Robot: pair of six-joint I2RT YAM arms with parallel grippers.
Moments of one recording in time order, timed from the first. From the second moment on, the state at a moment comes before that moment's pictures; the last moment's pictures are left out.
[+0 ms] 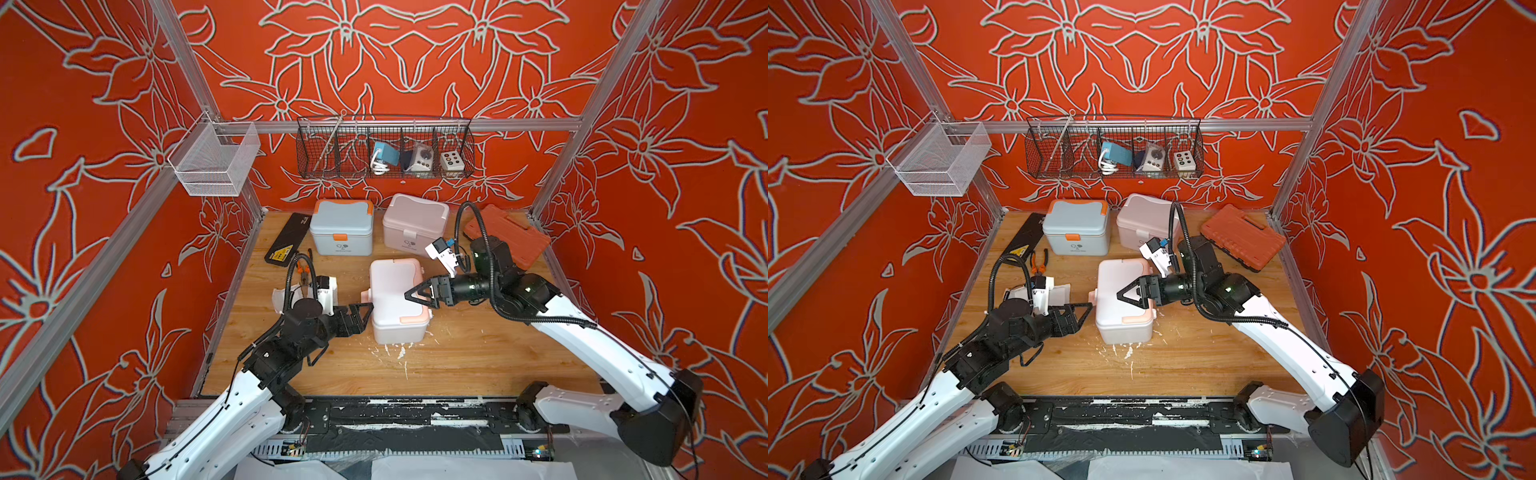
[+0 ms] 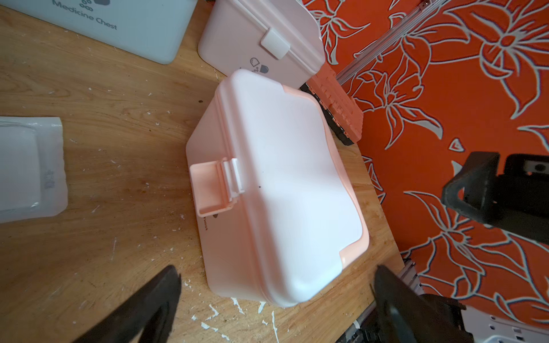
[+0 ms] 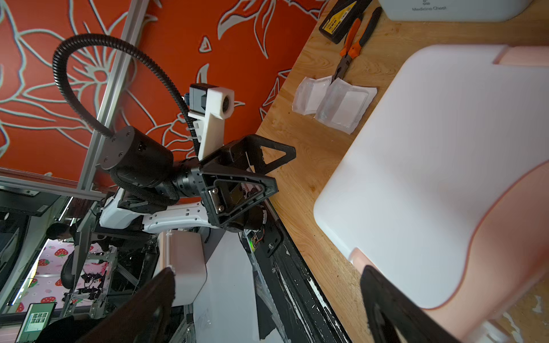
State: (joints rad) left arm -0.54 0.62 0.54 -0.34 0.10 -0.72; right arm 0.68 1.18 1.13 -0.51 -0.73 0.53
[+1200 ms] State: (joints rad) left arm -0.31 0.79 0.55 -0.27 0.54 -0.70; right arm 0.71 1.50 1.35 -0.69 -0.45 0.40
